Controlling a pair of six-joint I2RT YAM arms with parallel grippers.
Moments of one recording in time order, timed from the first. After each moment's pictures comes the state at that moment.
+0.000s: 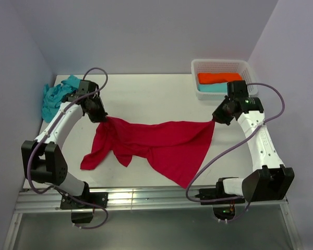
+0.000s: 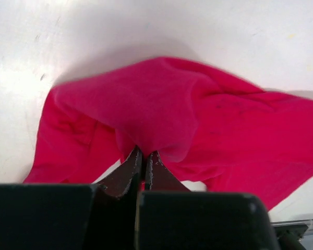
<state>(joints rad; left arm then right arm) -0.16 1.51 1.25 -0.83 0.07 -0.54 0.01 1.28 1.29 -1.05 0.00 0.74</state>
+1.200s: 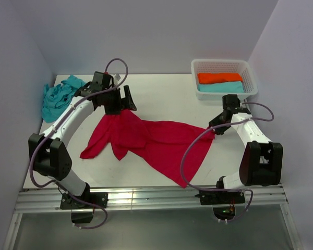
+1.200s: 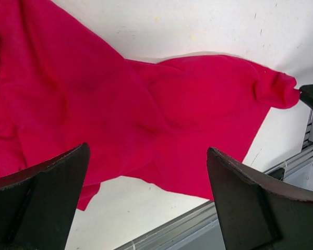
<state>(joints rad) -0.31 1.60 1.44 -0.72 0.30 -0.47 -0.06 1.44 0.97 -0.70 0.02 0.91</state>
